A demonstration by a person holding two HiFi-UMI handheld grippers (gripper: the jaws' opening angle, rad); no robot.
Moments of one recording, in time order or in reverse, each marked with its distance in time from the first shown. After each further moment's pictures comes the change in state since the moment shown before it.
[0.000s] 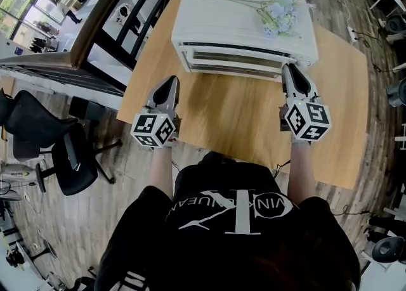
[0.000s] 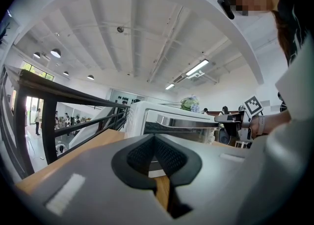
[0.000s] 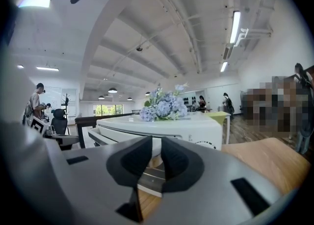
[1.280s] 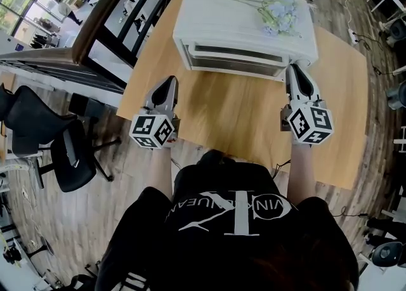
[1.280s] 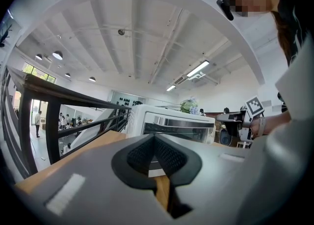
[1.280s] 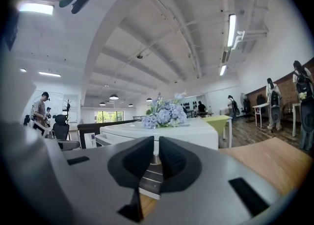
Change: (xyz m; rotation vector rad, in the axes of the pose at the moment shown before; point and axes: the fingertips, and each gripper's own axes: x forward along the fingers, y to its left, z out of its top) left arm -0.014 -0.003 0.005 0.000 -0.020 0.019; right arm -0.015 0.001 0.015 0.021 -0.081 0.017
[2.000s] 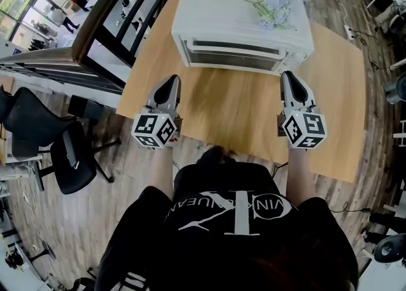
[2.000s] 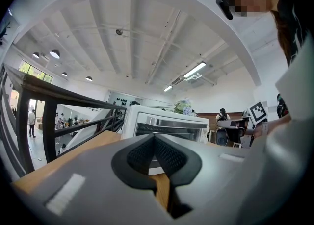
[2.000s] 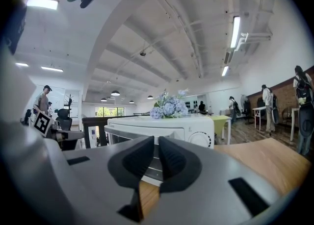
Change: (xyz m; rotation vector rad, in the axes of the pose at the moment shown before) left arm -0.008 -0.020 0.000 0.002 -0.003 -0.039; right arm -0.033 0.017 -0.024 -0.038 0.031 0.000
